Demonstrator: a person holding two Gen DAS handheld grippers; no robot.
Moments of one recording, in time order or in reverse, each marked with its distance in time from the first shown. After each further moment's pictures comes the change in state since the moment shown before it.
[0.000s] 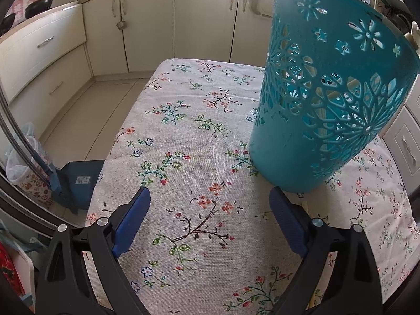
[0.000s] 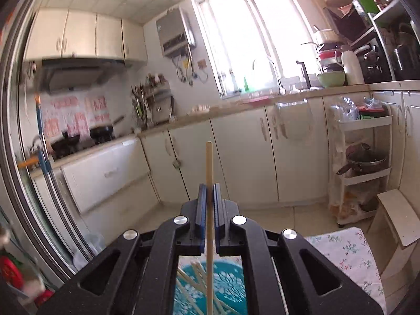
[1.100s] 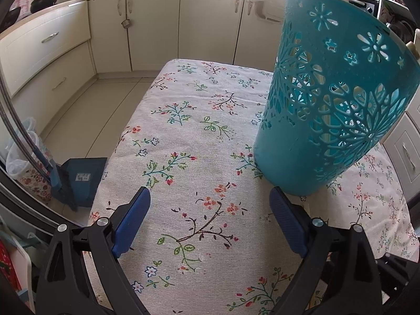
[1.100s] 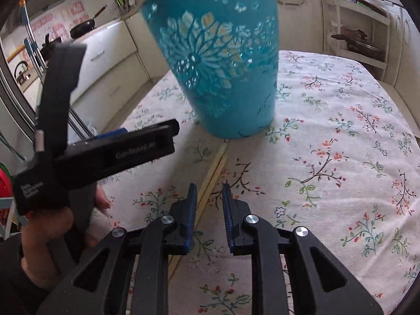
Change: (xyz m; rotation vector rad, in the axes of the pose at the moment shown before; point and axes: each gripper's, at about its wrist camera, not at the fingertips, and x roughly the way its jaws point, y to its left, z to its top) left arm -0.003 0.008 -0.002 -0.031 -0.011 -0.001; right arm -0.040 0.031 -0.199 0.047 0.635 -0.069
